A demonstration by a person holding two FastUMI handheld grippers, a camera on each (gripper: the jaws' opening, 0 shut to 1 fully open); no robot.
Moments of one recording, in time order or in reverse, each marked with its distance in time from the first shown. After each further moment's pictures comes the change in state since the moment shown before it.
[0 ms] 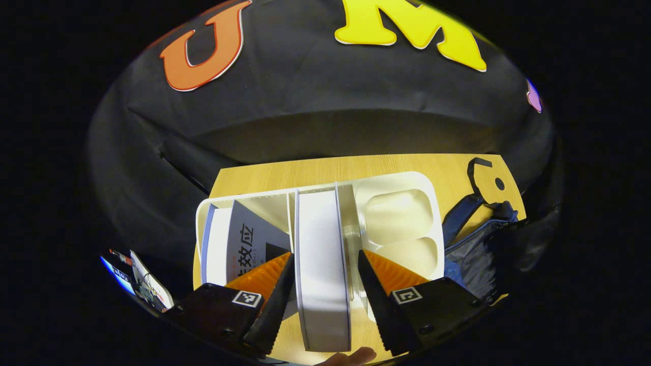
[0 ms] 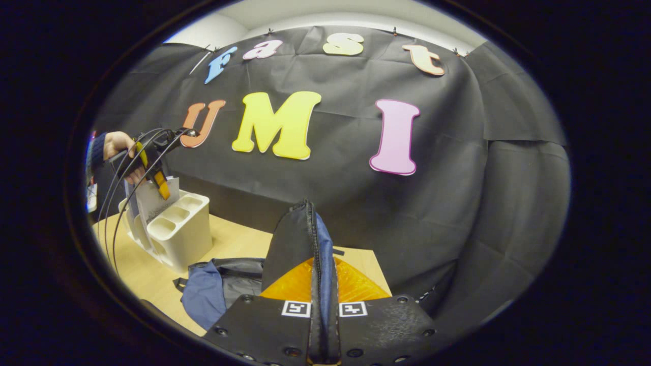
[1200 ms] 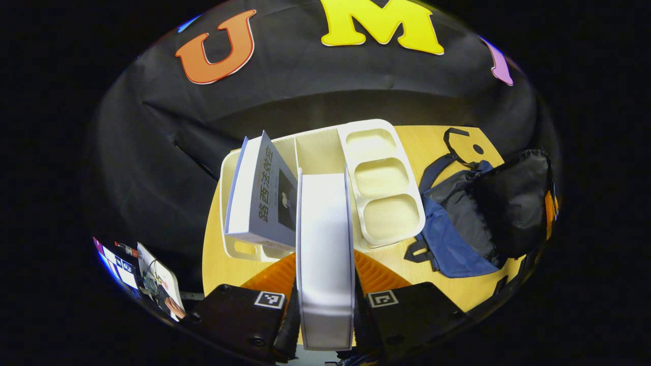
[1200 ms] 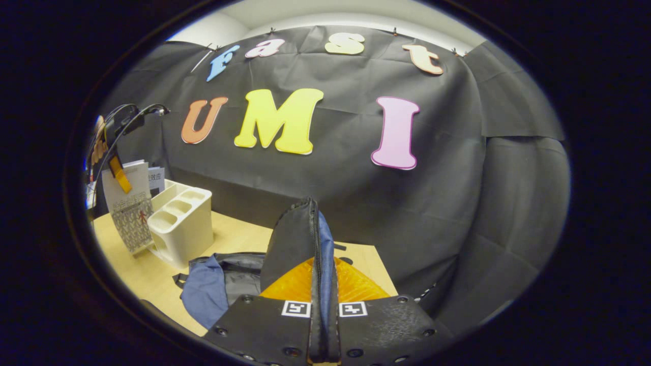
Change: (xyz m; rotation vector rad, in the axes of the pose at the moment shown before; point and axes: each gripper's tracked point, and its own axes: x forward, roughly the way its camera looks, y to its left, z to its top) left arm -0.104 -0.004 -0.114 0.064 -0.021 -0.027; right arm -0.006 0.014 -0.023 -0.007 -0.004 -0.006
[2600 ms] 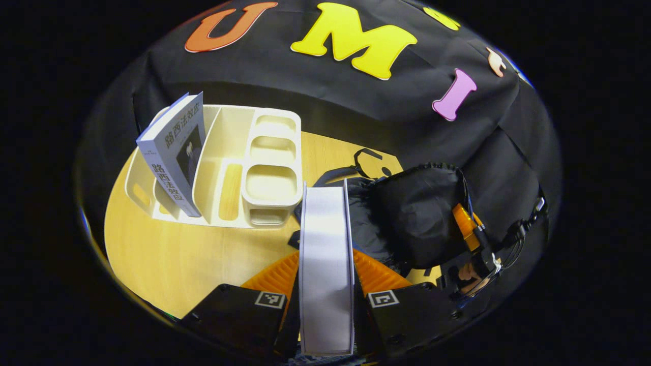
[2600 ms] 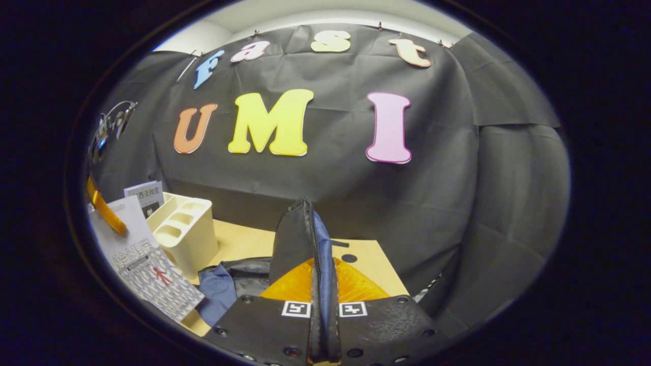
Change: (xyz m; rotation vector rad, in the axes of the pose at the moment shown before) left arm -0.048 -0.160 -0.028 -0.298 -0.107 -0.534; right arm -0.008 0.001 0.017 0.084 0.017 -0.018
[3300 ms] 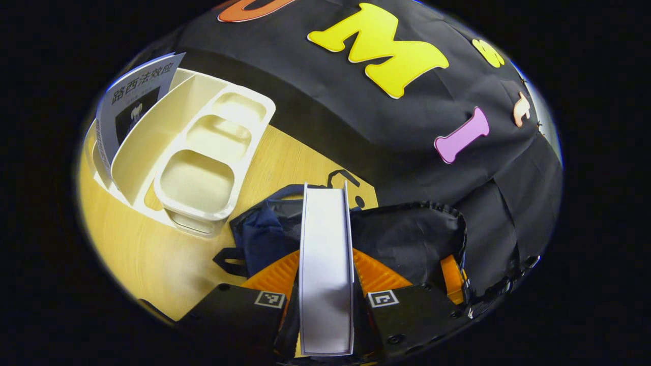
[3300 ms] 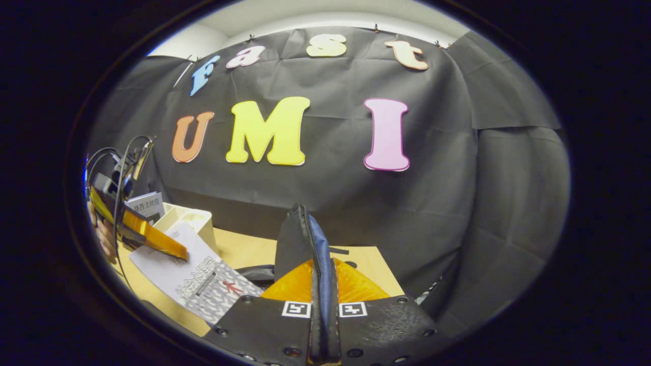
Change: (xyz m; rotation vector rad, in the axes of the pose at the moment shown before) left arm 0.098 -0.058 0.039 -0.260 -0.118 -0.144; right arm 0.001 -0.001 0.020 0.015 -0.010 0.001
